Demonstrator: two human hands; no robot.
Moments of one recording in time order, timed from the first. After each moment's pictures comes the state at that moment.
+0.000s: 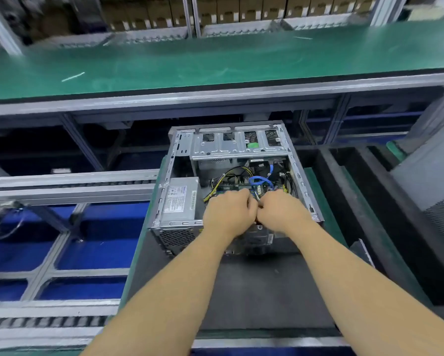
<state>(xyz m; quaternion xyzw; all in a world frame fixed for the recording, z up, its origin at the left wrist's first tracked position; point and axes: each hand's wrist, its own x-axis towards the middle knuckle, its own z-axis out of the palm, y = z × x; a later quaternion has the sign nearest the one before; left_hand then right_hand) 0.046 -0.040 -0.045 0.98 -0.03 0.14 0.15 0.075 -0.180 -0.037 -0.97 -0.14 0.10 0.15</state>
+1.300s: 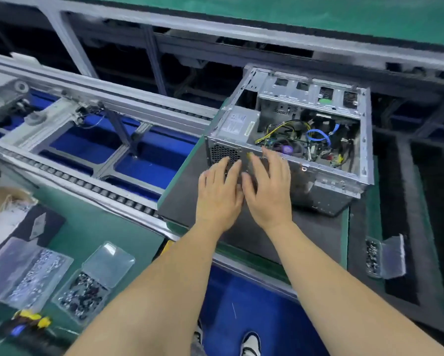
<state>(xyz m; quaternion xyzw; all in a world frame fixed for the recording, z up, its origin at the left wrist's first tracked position) -0.105 0.001 -0.110 0.95 0.15 0.25 0.11 -0.042 -0.111 -0.090 -0.86 -0.32 -0.25 0.30</state>
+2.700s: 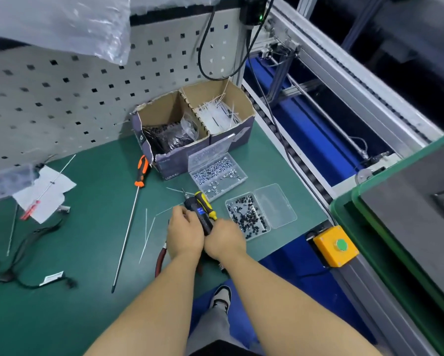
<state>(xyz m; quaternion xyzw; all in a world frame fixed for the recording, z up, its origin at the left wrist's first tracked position) -0.536 0.175 -0.243 0.47 0.77 0.21 0.36 -0.450 0.143 -0.219 -0.80 -0.49 0.34 0.03</state>
